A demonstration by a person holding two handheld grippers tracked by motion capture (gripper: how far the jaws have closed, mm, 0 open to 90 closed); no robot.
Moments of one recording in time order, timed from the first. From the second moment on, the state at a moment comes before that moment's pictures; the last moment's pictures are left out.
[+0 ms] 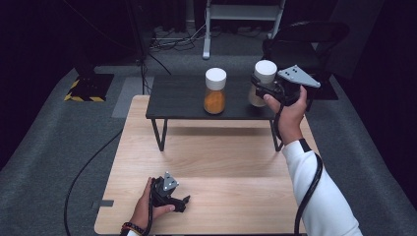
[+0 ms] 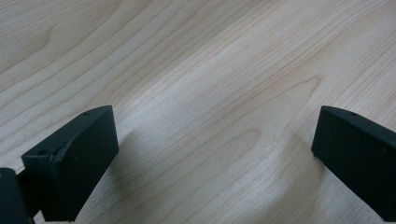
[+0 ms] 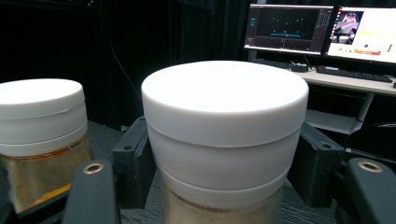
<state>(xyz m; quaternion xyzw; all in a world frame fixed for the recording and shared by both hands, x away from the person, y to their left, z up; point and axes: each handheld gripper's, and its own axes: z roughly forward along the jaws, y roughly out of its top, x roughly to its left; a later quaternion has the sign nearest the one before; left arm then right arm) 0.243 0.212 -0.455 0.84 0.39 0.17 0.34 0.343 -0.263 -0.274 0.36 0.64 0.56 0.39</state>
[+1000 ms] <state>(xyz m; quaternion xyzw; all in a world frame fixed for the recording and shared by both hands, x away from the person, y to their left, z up) 0.244 0.212 -0.455 0.84 0.39 0.17 0.34 0.360 -0.258 -0.294 0.38 0.64 0.56 0.37</state>
